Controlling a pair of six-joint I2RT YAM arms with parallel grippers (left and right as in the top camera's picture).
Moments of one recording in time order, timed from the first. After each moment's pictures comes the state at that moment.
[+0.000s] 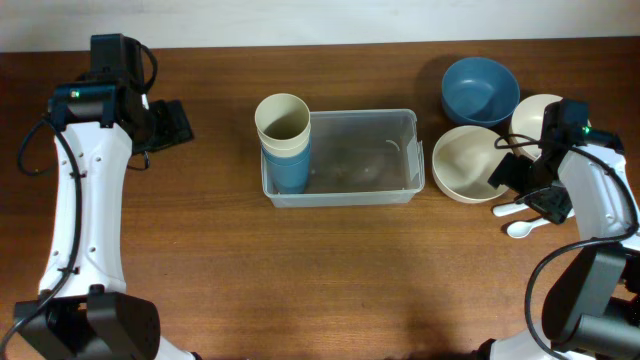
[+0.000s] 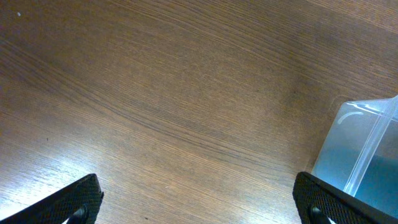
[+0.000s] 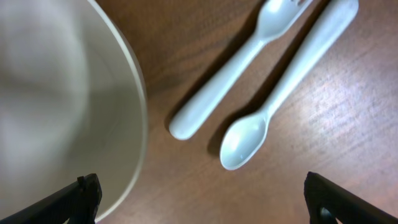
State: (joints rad) left arm 0.06 1.74 1.80 -1.25 -0.15 -0.28; right arm -0.30 1.74 1.31 -1.02 0.07 0.39
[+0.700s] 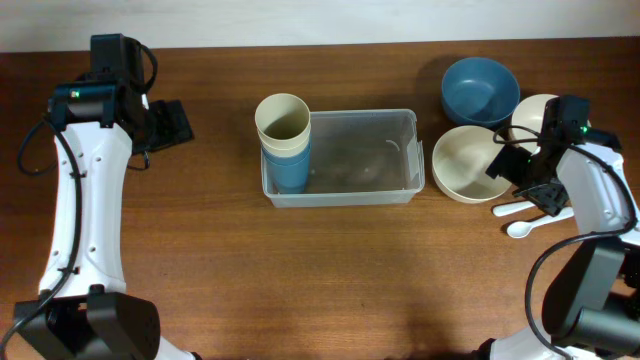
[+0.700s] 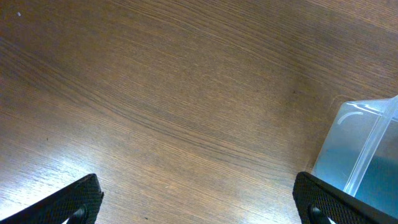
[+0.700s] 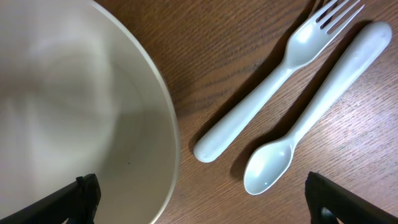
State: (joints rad) left arm 0.06 1.74 1.80 -1.25 -0.15 -0.28; right arm -0.30 1.76 1.31 -0.94 0.03 0.39
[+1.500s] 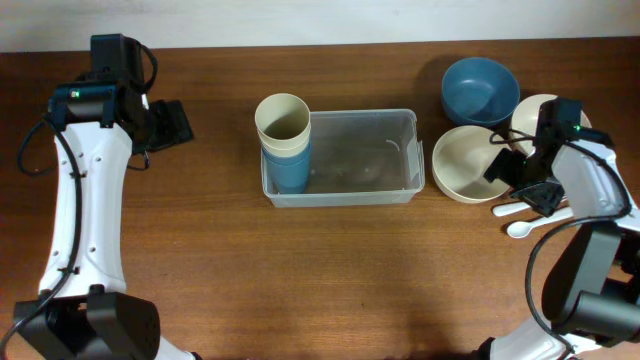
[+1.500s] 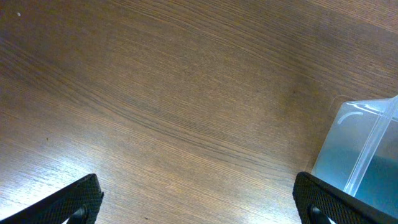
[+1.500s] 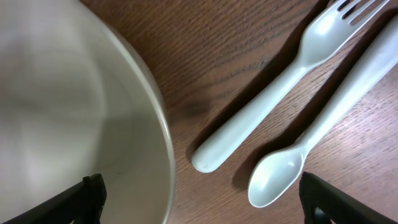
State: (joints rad) left arm 0.06 1.74 1.80 -1.25 -0.15 -0.28; right arm -0.30 1.83 1.31 -0.93 0.03 0.39
